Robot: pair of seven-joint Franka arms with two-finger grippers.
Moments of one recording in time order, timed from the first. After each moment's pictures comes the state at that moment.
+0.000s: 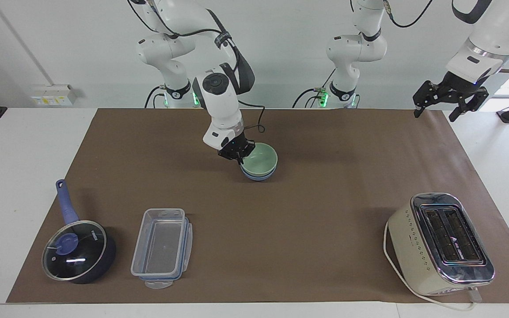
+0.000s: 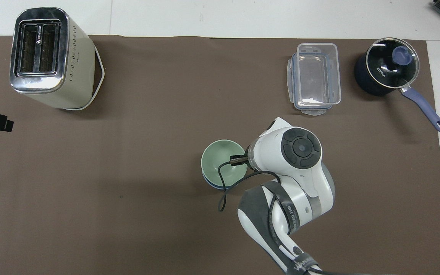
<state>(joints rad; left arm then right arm) -0.05 0.00 0.05 -1.50 -0.02 1.52 0.20 0.53 0.15 -0.03 -2.05 0.16 2.29 0.26</state>
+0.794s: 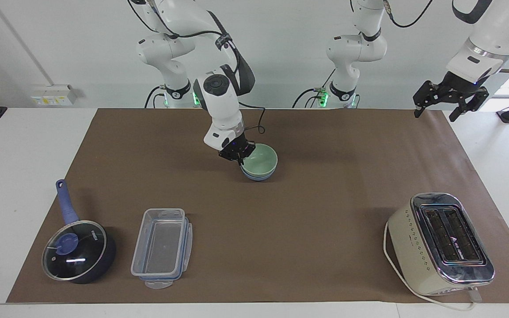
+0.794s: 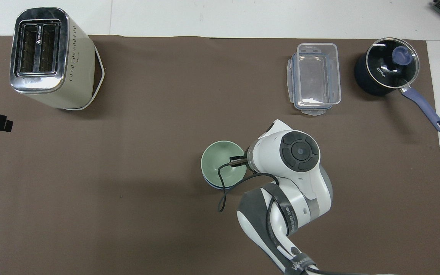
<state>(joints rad) -0.05 0.00 0.05 -1.50 -0.02 1.52 0.20 0.53 0.16 -0.03 -2.07 0.16 2.33 0.26</state>
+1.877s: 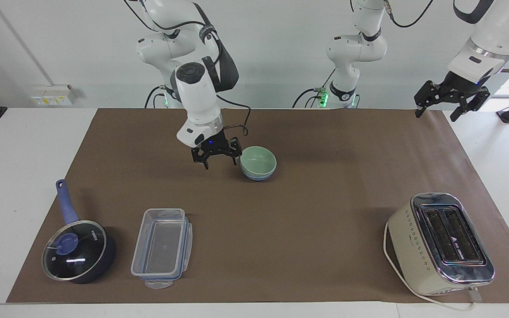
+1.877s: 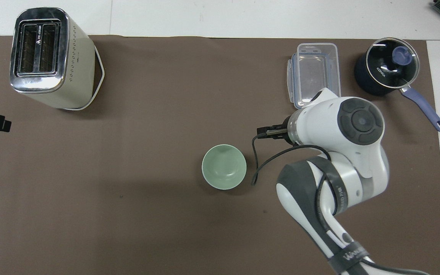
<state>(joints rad) -0.05 0.00 0.05 -1.50 -0.02 1.52 0.20 0.39 0.10 -0.05 -1.93 0.05 2.18 0.26</state>
